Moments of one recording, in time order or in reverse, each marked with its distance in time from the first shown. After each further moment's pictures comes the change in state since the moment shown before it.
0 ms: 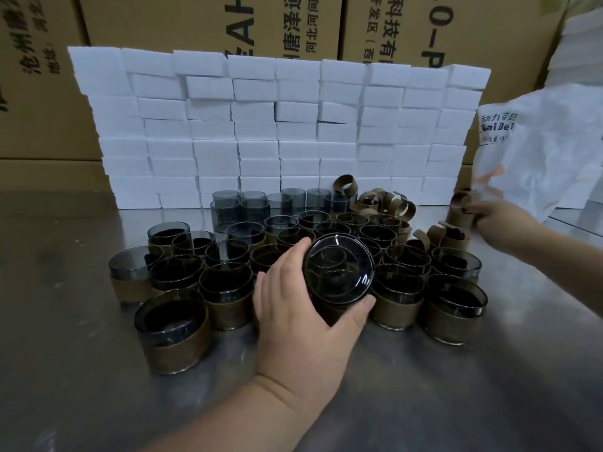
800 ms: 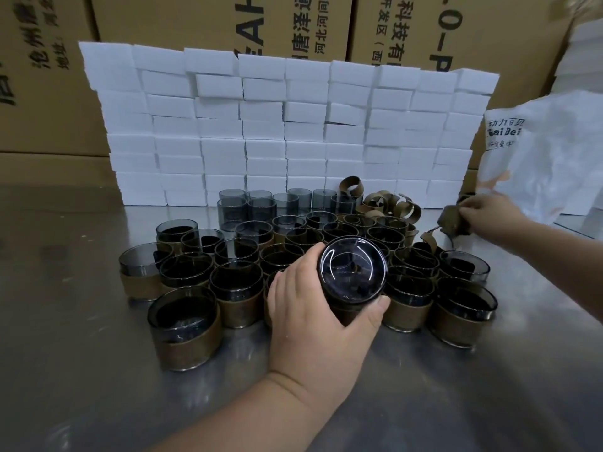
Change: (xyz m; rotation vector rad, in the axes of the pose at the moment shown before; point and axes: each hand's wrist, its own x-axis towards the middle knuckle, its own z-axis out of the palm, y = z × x) left_hand -0.001 -0.004 0.003 0.036 -0.001 -0.042; right_hand 0.035 -0.006 0.018 0.037 0.106 -0.053
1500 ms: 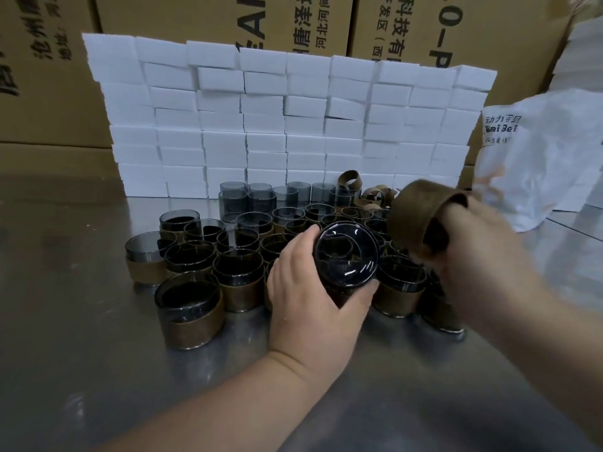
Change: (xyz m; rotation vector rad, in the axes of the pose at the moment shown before) left_hand 0.000 0.005 -0.002 -0.068 0.048 0.025; right_hand -0.189 -0.136 -0.035 1.039 -0.058 -0.119
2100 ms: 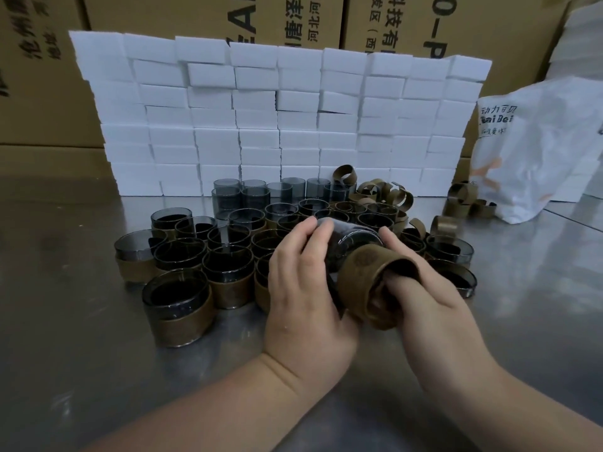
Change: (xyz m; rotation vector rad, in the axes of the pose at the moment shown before) left_hand -0.004 0.003 -0.005 0.075 -0.028 0.316; right_hand -0.052 0.032 0.013 0.076 -0.064 0.062
